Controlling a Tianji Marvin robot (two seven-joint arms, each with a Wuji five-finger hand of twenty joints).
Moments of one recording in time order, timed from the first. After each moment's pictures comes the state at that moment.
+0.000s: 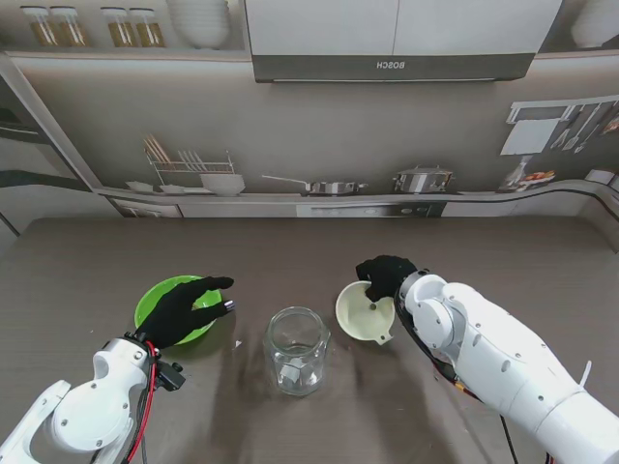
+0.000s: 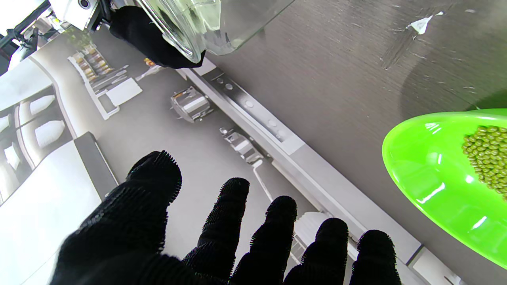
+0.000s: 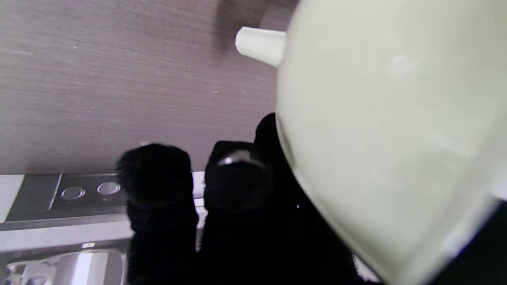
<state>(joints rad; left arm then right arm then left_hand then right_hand) 1.81 -1.11 -1.44 -1.85 0.35 -0.05 -0.05 -1.01 -1.10 0.77 -1.12 -0.73 0.00 0.07 0.74 -0.28 0.40 -0.05 0.61 0.20 0.12 0.28 0.55 0.31 0.05 0.23 0.26 0.37 0.06 0.27 0.04 0.35 0.16 0.48 0.59 -0.64 1.24 -0.32 0.65 -0.03 1.29 0.34 1.10 -0.02 0.88 0.82 1.27 -0.06 1.26 0.80 1.01 0.18 1.41 0.70</state>
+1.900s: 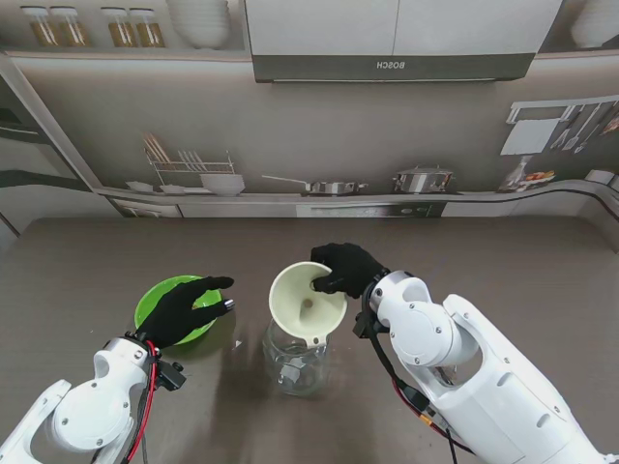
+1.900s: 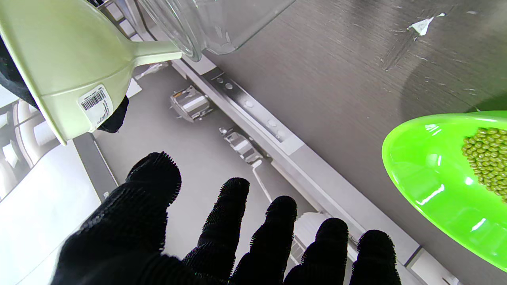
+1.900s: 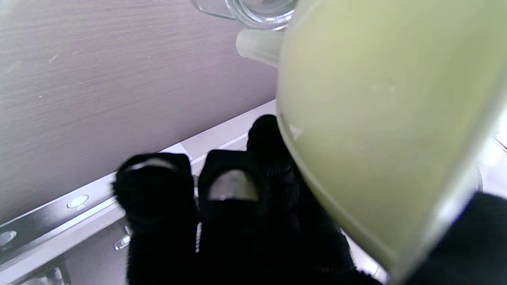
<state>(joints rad) 1.81 -1.11 -1.44 -1.85 0.34 -0.04 -0.05 -1.29 -1.11 0.97 -1.75 -0.42 0.25 0.19 0.74 -0.27 0.39 -0.05 0.61 0.20 0.12 0.28 0.55 0.31 0.05 0.23 0.26 0.37 0.06 0.27 0.04 0.35 0.16 0.48 0.61 -0.67 1.24 -0.34 0.70 0.04 1.28 0.32 1.19 0.02 0.89 0.88 1.28 -0.03 1.36 0.86 1.06 0.17 1.46 0.76</state>
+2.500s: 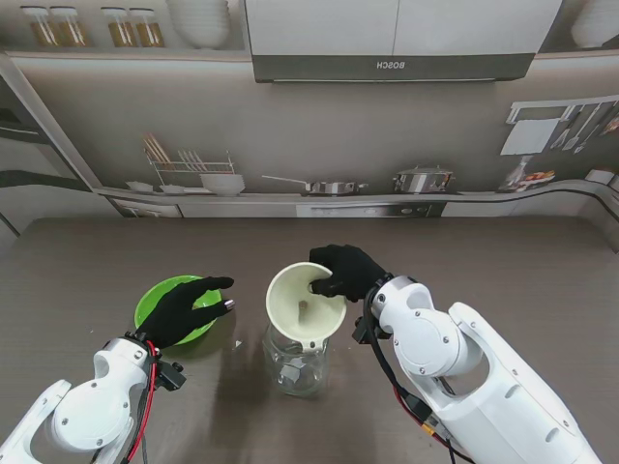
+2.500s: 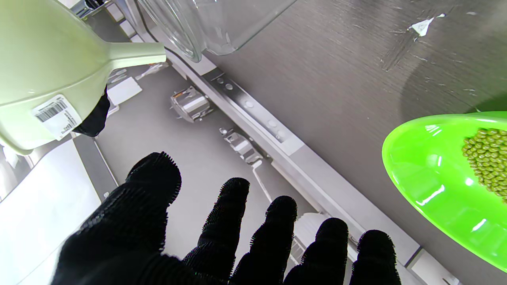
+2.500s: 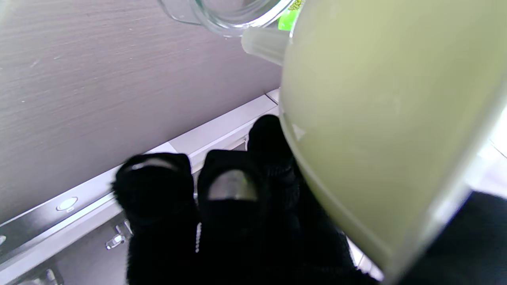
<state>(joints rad) 1.81 -1.11 -1.44 -1.85 0.34 -0.04 -0.05 -1.35 -1.11 1.01 -1.81 -0.40 0.24 0.18 0.74 -0.27 0.39 -0.05 0.61 0.20 0.12 0.28 0.55 0.31 0.05 0.23 0.26 0.37 0.06 0.27 0.04 0.35 0.16 0.48 0.61 -0.67 1.24 -0.34 0.70 0.04 1.28 0.33 1.19 0.02 0.89 0.88 1.28 -0.03 1.36 0.86 1.06 0.17 1.46 0.76</state>
